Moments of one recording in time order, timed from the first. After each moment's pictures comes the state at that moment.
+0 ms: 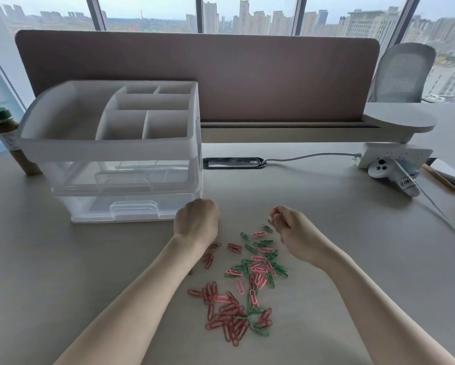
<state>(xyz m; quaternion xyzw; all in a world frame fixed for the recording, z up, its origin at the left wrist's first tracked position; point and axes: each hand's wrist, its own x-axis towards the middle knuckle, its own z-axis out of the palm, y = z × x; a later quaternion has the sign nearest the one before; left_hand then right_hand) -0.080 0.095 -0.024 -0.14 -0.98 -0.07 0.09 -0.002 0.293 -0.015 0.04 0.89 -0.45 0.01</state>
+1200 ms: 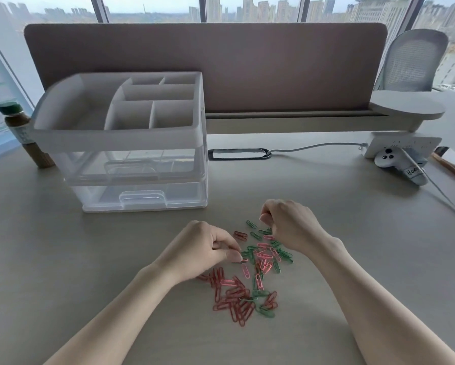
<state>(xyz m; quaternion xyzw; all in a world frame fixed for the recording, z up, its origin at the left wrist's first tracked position) -0.010 0.049 -0.020 -0.29 -0.87 -0.38 -0.11 -0.009 0.279 -0.019 -0.03 0.99 -0.14 -0.05</state>
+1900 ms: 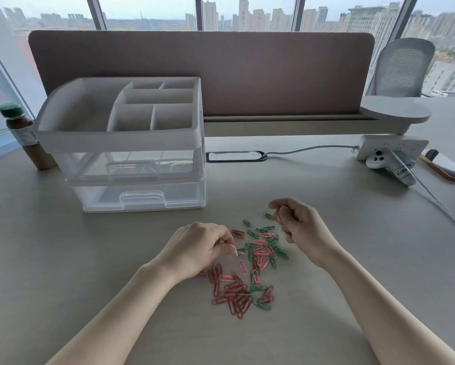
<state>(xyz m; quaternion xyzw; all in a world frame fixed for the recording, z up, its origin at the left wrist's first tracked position) -0.005 0.049 -0.019 -0.33 -0.91 -0.24 -0.01 0.025 0.289 -0.027 0.05 0.76 -0.64 -0.07</state>
